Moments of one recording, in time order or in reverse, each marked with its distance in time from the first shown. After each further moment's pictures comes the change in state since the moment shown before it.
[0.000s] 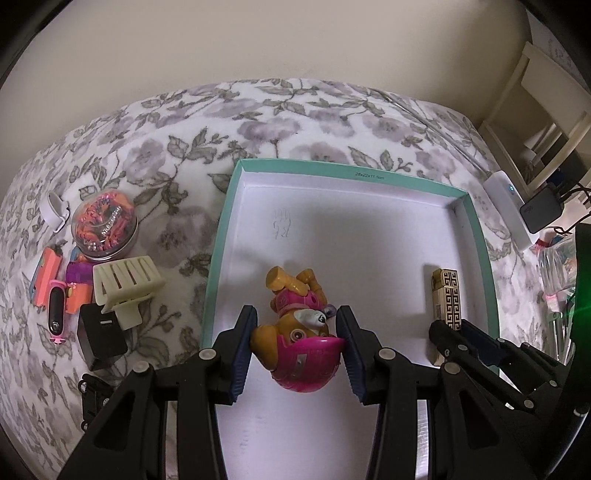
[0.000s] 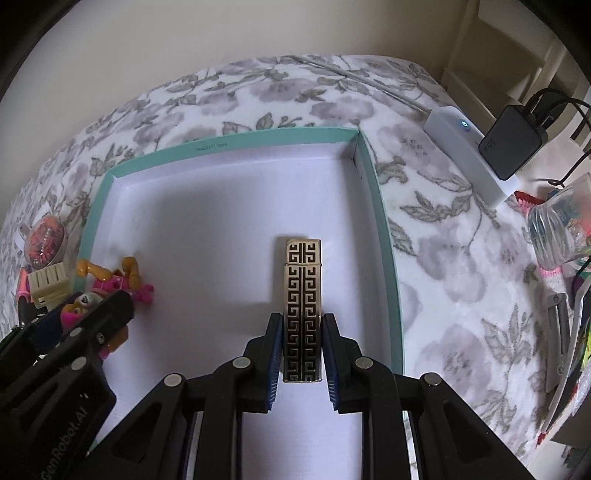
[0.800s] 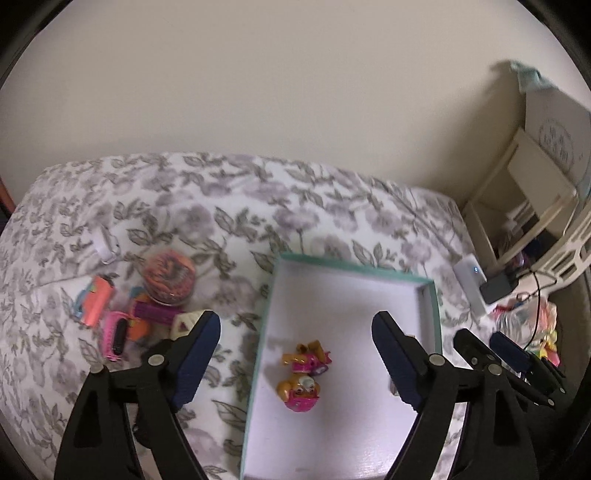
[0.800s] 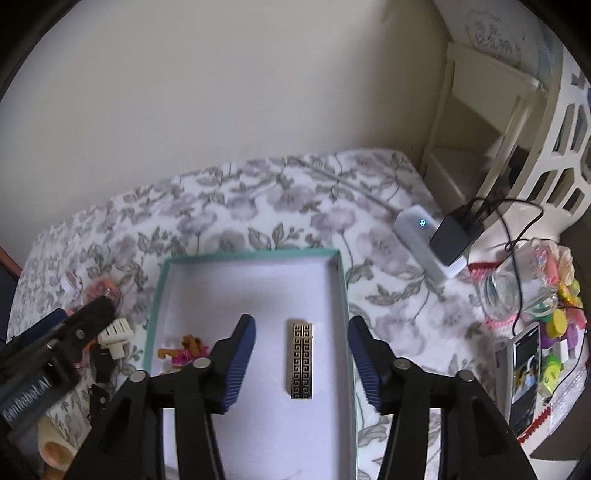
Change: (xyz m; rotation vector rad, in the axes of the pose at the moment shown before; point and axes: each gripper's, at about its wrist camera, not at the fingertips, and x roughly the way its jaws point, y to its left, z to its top) left arm -0.102 0.041 0.027 -0.123 -0.194 -0.038; right arm -0.113 -0.003 0.022 -0.001 -0.247 0.028
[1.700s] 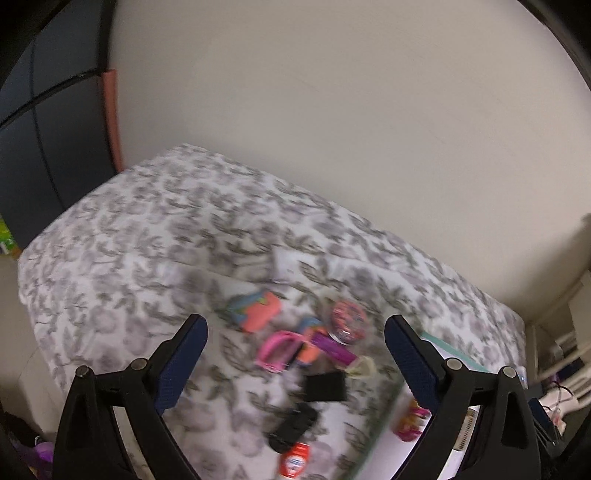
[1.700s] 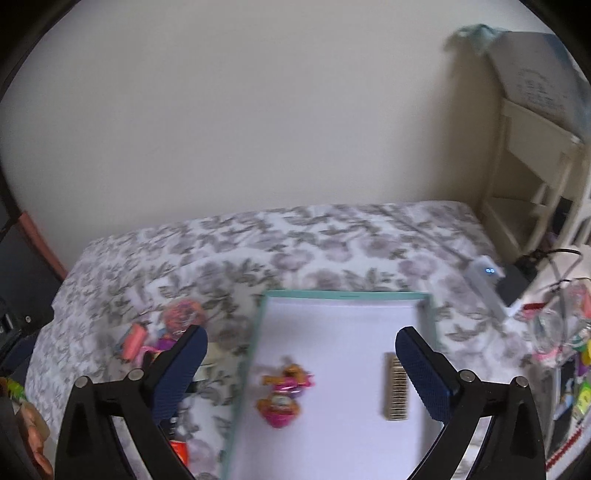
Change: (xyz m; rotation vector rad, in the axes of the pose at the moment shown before) left arm -0.104 0.170 -0.021 -0.385 -0.219 0.284; right arm -0.034 0.087 -0.010 -0.084 -0.167 0.196
